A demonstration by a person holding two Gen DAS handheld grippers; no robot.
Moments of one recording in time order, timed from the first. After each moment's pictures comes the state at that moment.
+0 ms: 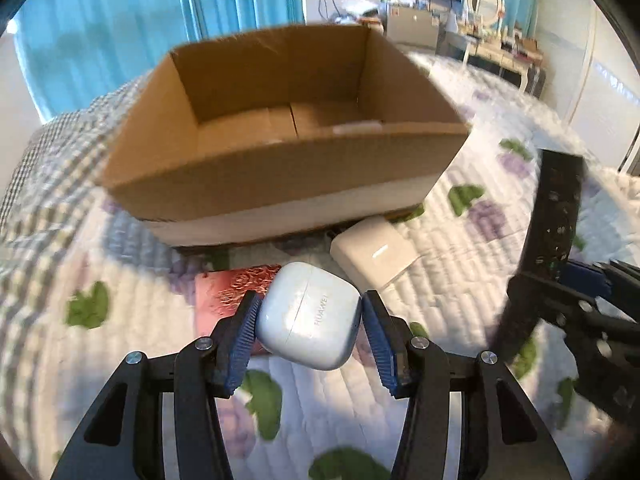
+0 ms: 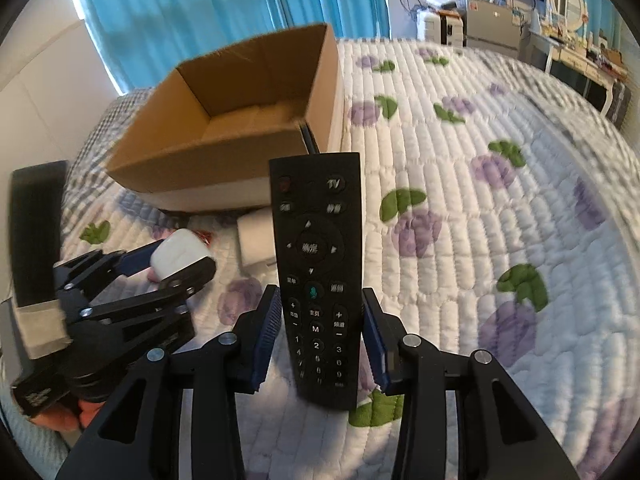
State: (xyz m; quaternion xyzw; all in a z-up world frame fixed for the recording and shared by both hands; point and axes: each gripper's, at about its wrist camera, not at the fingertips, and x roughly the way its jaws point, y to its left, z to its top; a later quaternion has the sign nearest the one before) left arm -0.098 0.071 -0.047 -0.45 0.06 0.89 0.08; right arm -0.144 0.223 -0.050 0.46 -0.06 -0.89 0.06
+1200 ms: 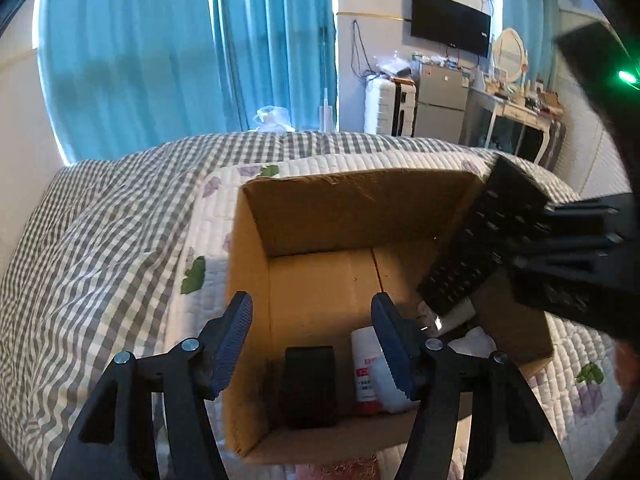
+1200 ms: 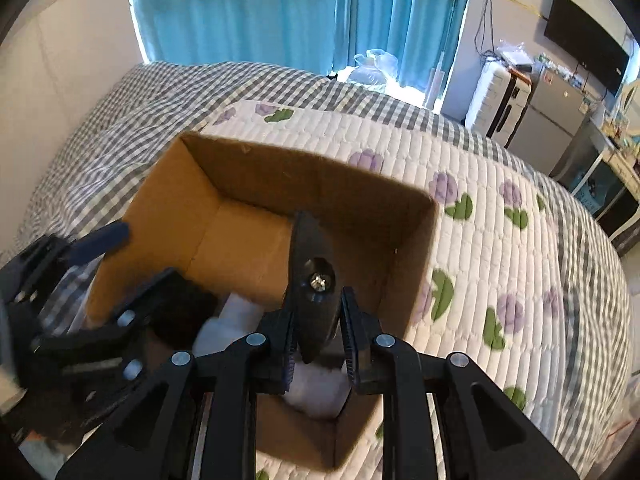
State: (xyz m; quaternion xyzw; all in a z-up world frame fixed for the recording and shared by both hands) left arm -0.225 0.020 0.022 -0.37 0.04 0.93 0.05; right arm -0.338 0.164 0.016 0.47 0.08 -0.87 0.12
